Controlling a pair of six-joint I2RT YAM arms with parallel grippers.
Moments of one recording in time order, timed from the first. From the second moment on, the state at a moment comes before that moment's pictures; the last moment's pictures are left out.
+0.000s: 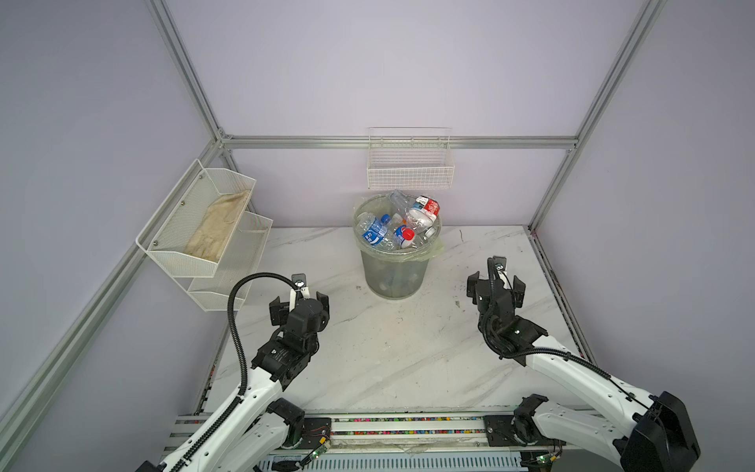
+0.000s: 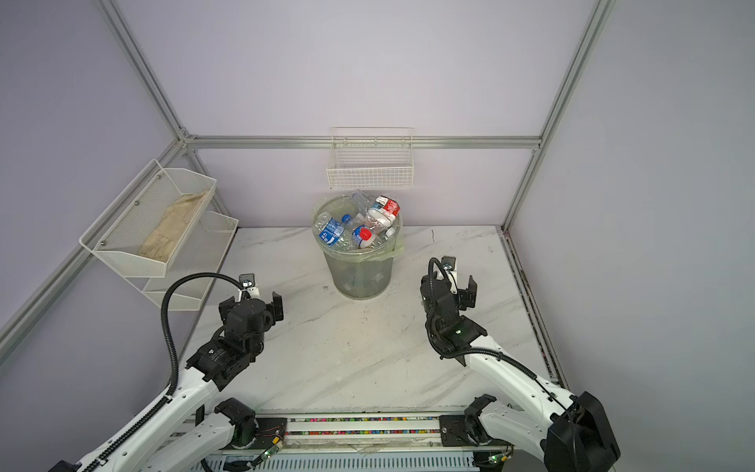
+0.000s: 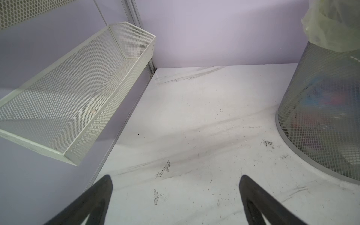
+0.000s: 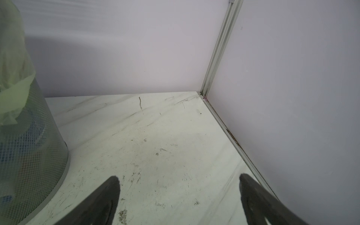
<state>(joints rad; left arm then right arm) -0.46 0.79 0.61 -0.31 -0.78 -0.15 0.60 1.06 0.68 -0.01 0.91 0.16</state>
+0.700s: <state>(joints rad) -0.46 0.81 0.51 -0.25 -0.83 -0.16 0.60 1.02 0.56 0.05 0.91 0.22</state>
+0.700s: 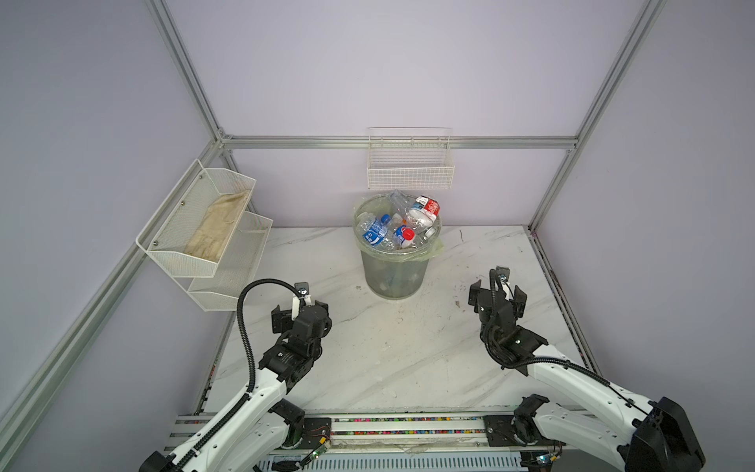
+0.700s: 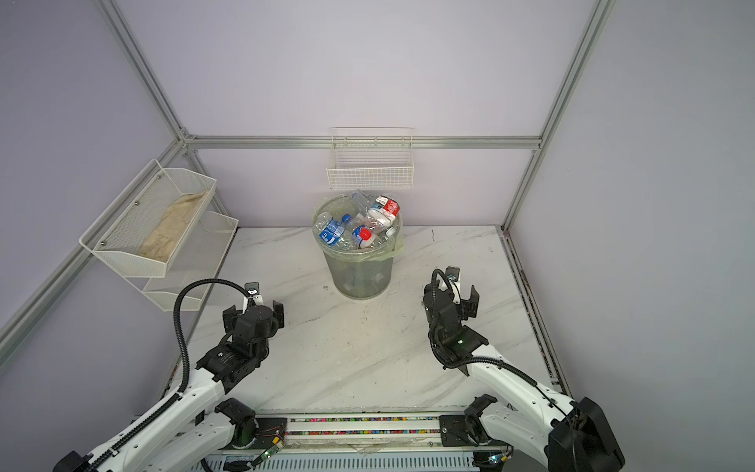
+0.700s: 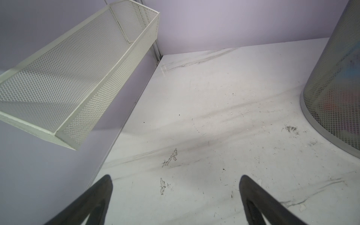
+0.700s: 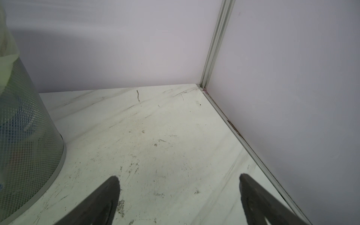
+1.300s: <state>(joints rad) -0.46 0.85 0.44 -0.22 -0.86 -0.19 0.60 1.06 0.47 0.12 0.90 0.27</state>
